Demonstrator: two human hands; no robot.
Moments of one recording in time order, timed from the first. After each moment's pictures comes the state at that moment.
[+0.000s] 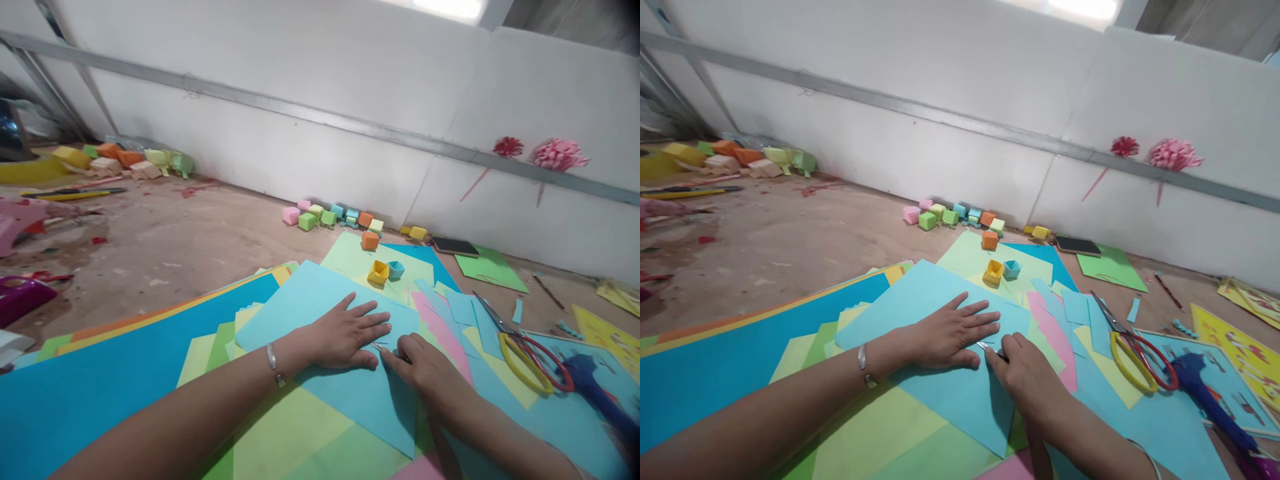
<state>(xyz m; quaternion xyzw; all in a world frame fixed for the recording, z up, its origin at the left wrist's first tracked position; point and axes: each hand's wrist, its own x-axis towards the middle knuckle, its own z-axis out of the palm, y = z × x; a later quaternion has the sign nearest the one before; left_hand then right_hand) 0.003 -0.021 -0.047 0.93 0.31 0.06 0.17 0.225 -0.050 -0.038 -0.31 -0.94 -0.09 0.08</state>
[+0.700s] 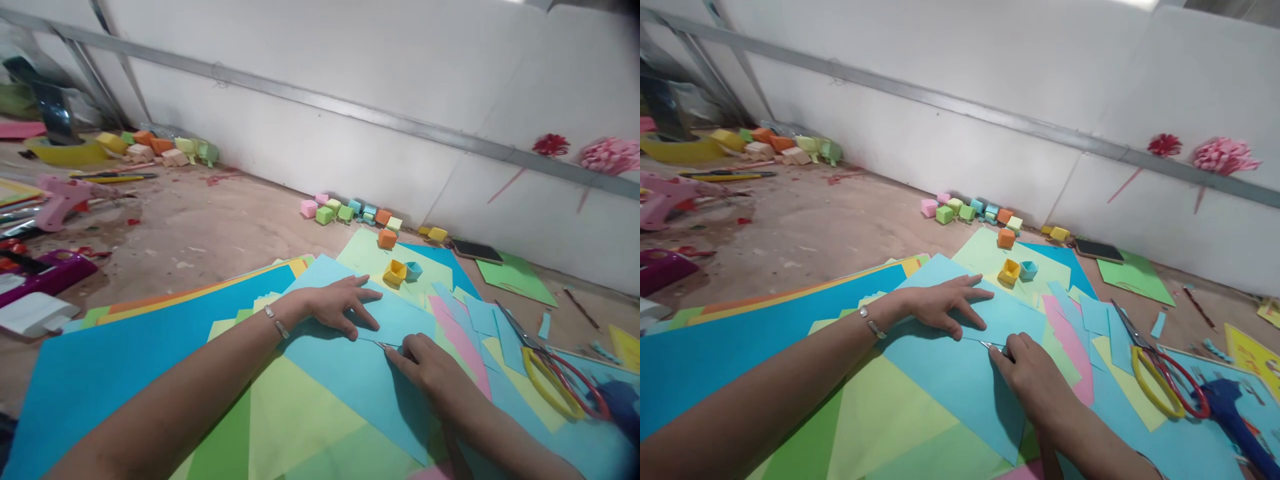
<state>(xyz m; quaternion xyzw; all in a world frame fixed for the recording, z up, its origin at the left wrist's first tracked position) -0.048 0.016 -0.027 0.91 0.31 0.03 0.28 0.216 -0.043 -0.046 -0.34 -0.93 0.04 0.09</state>
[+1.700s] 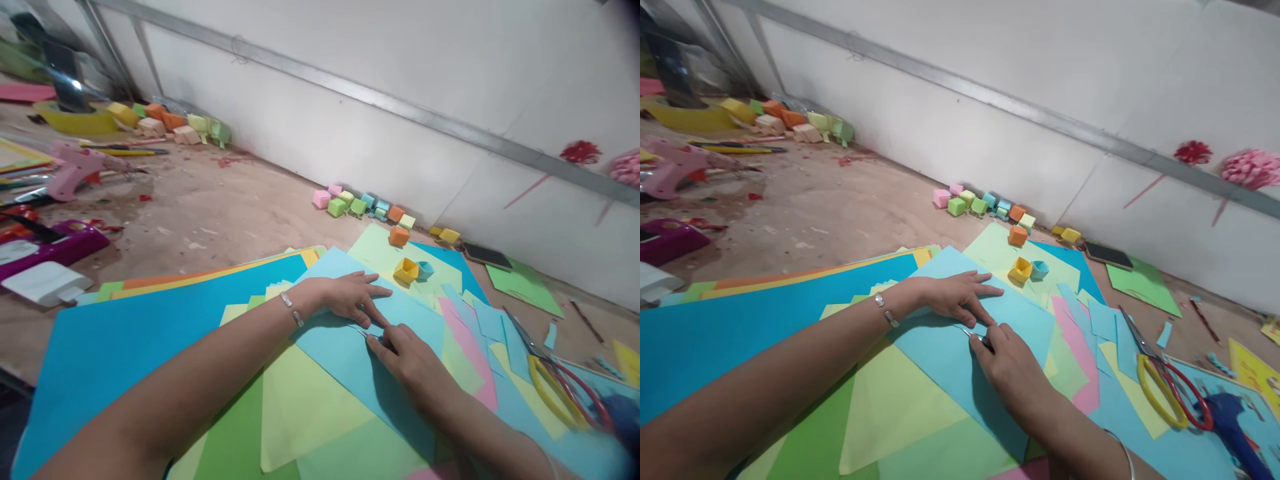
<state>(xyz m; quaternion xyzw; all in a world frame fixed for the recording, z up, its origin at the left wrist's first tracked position) -0.050 0.022 -0.035 0.91 0.31 0.02 0.27 0.167 -0.048 -0.038 -0.33 -0.94 0.06 0.07</state>
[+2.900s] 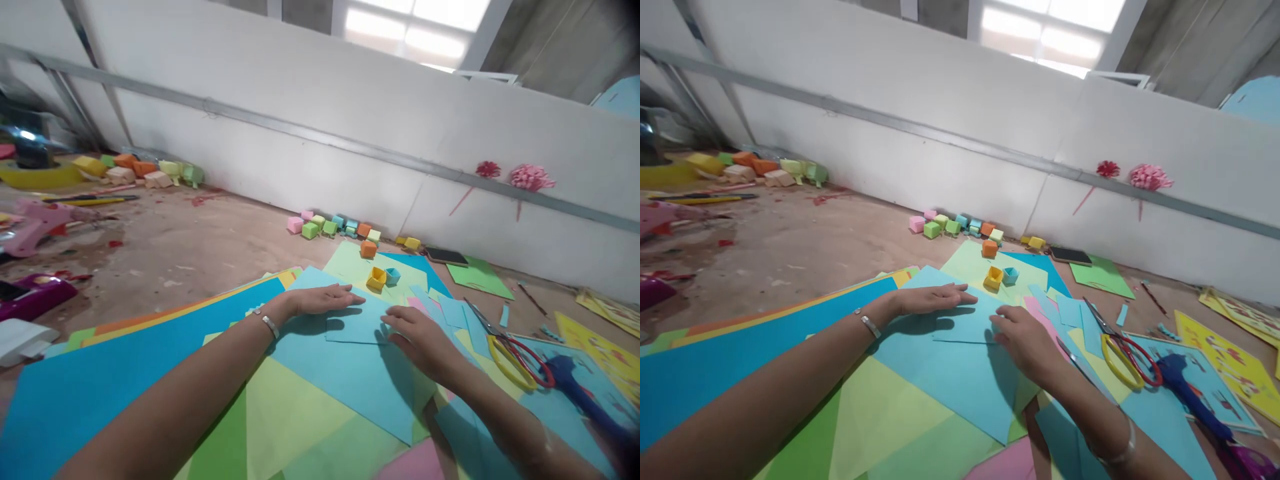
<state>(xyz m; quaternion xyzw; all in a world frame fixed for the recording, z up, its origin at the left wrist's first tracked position) -0.057 0.016 -0.023 0.85 0.35 0.11 0.37 0.220 -0.022 -0.008 -0.38 -0.92 0.07 0.09</state>
